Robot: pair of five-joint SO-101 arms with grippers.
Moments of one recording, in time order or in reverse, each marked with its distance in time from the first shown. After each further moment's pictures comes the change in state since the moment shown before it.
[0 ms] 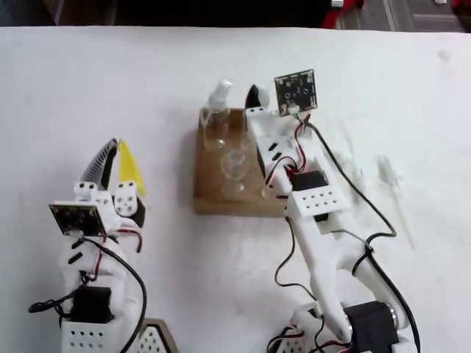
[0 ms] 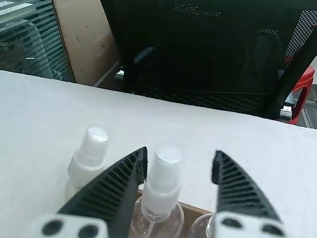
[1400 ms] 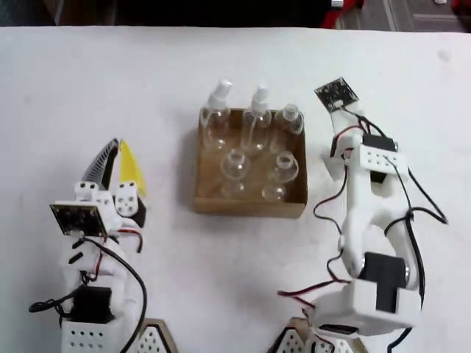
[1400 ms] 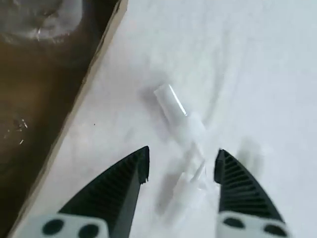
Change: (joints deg) left arm 0.4 0.0 0.0 0.0 0.0; right arm 25.0 19.5 -22.9 52.9 35.6
